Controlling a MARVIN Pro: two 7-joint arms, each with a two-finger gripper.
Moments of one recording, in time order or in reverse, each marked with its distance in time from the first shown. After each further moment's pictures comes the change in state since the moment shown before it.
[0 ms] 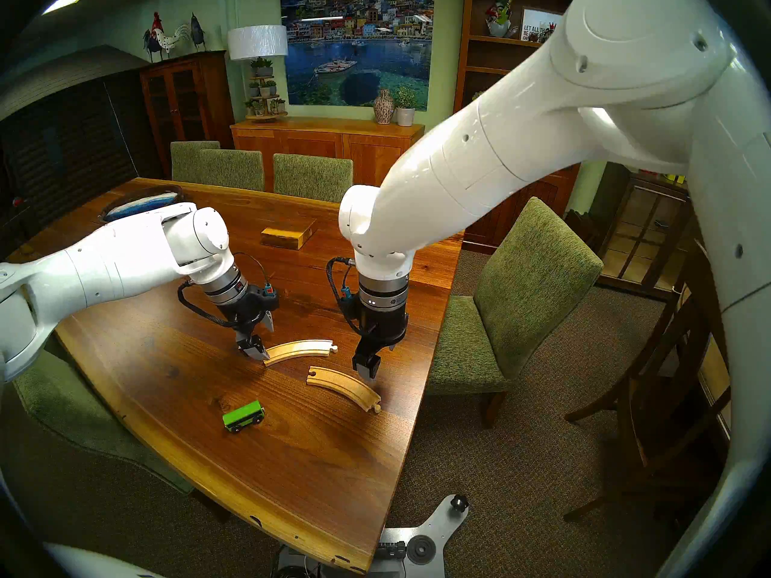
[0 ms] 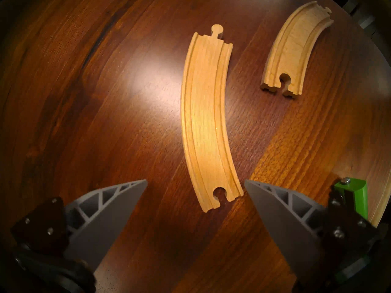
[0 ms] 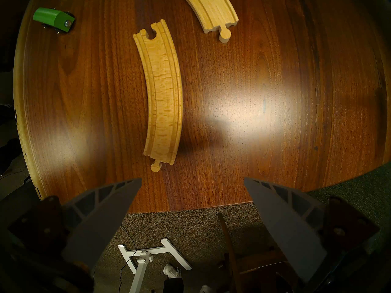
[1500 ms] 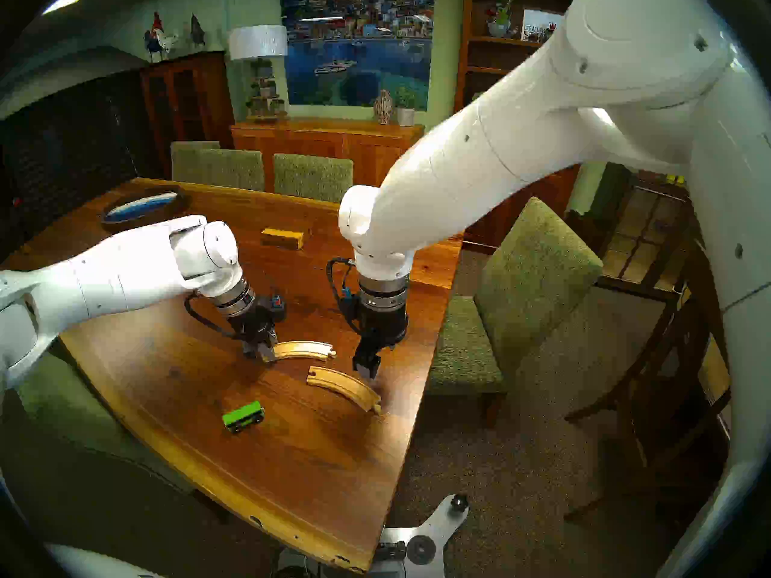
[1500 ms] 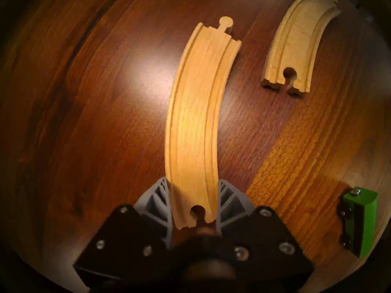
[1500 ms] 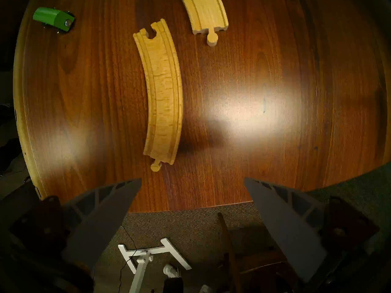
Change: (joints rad) left arm 0.032 0.022 0.005 -0.081 0.012 0.050 0.075; right arm -0.001 0.000 0.001 0.000 -0.001 0.002 -0.001
